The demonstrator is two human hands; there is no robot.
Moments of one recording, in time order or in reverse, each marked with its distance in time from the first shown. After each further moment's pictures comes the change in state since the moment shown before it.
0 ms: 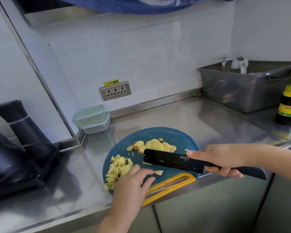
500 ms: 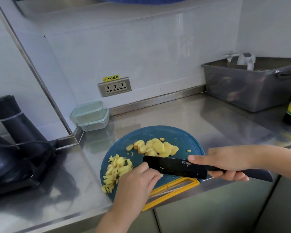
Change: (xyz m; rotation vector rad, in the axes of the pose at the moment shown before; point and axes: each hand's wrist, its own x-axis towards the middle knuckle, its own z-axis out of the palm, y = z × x) left_hand 0.014 -0.006 0.011 0.052 -0.001 0.209; right_hand 0.015 -0.001 -0.006 -0.012 -0.108 -0.007
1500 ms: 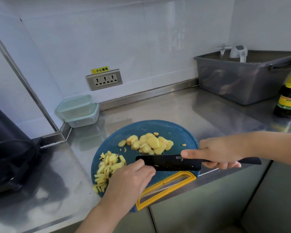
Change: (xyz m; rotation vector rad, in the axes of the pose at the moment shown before) left_hand 0.004 -0.018 0.002 0.085 -0.032 0.171; right_hand 0.008 -0.013 -0.003 -0.160 0.030 0.091
